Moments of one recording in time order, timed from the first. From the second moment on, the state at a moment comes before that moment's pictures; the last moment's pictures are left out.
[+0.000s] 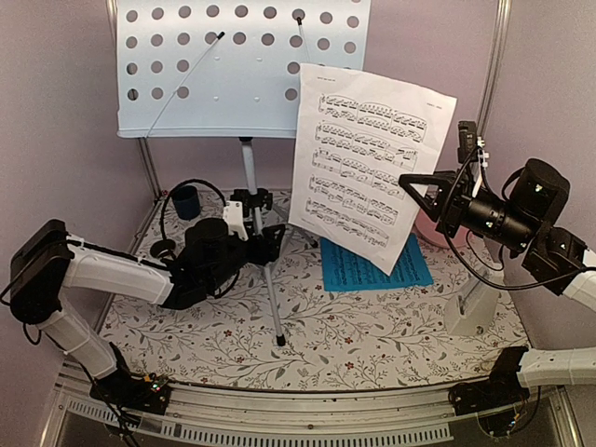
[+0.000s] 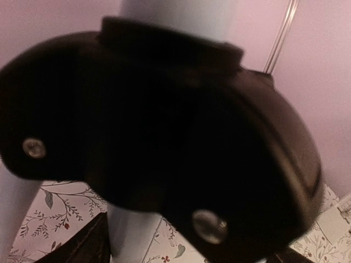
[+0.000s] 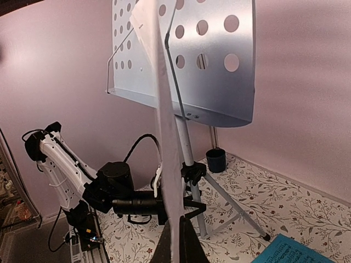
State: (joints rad) left arm -0.88 1.54 0.70 0.70 -0.40 -0.32; right arm 0.79 0.86 0.92 0.05 -0.24 0.23
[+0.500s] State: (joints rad) left arm -0.86 1.73 0.85 0.80 -0.20 -0.32; right arm 0.78 0.85 0.92 0.04 -0.25 0.21
